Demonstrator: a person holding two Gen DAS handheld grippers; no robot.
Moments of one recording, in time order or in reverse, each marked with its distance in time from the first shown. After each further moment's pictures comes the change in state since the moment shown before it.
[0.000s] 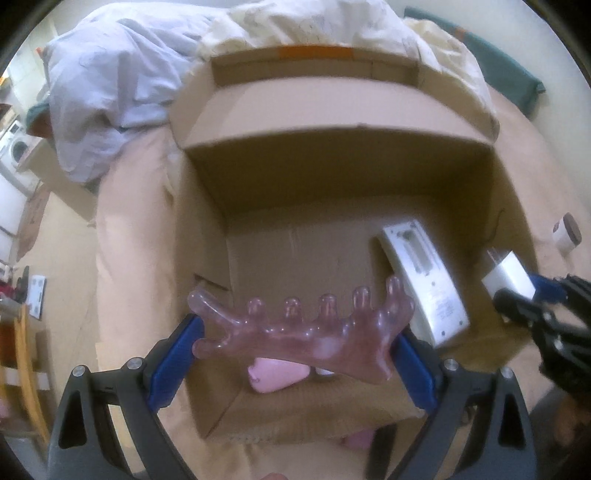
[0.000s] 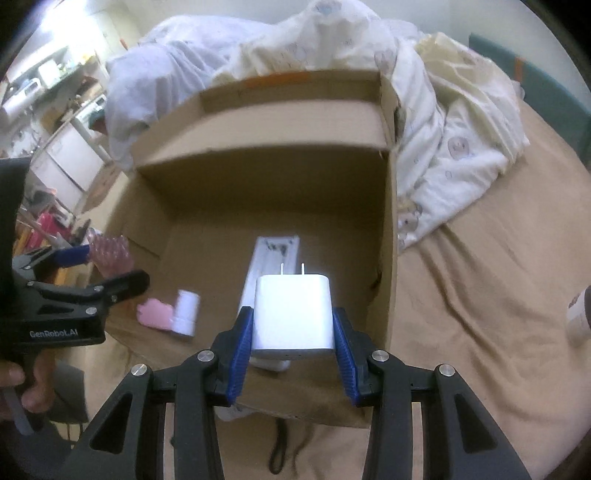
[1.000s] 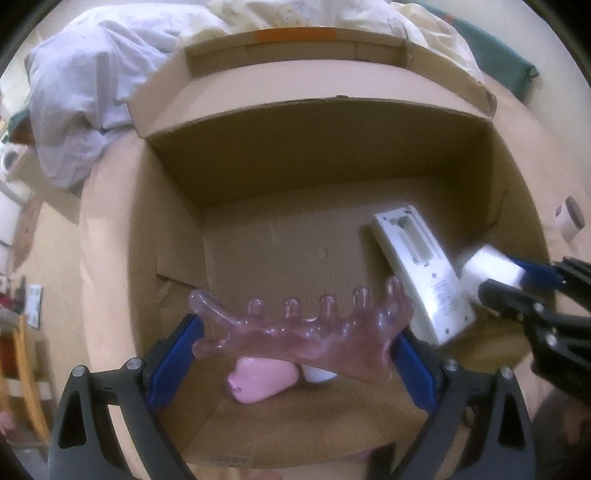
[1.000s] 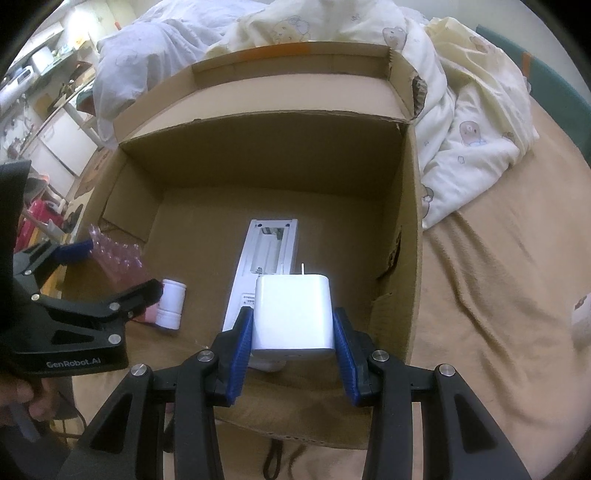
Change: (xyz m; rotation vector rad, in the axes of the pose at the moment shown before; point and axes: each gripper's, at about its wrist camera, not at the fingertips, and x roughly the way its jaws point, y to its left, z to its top) left arm 0.019 -0.009 0.000 0.032 0.014 -0.015; right arm 0.026 0.005 0.001 -0.019 0.057 -0.021
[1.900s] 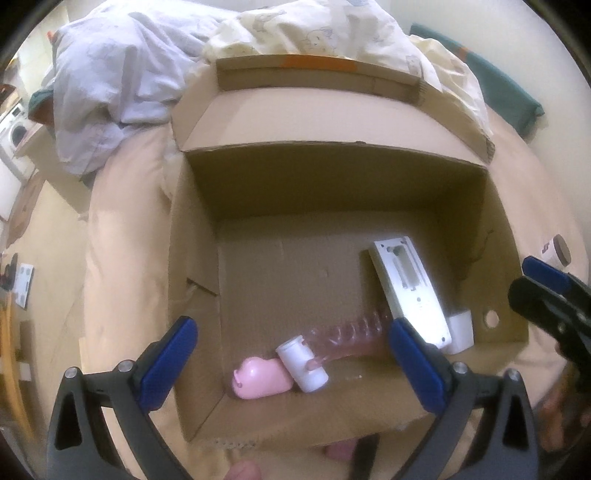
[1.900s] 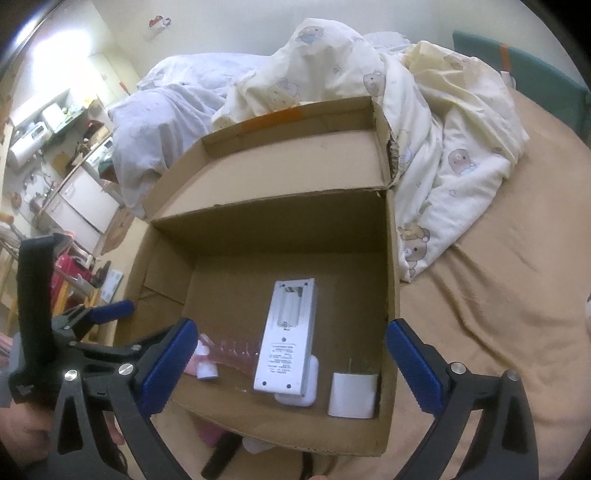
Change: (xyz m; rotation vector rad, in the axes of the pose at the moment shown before) left arm -0.025 0.016 0.003 -0.102 -0.054 -0.043; right arm -0.036 -0.013 0.010 0.111 -0.187 0.120
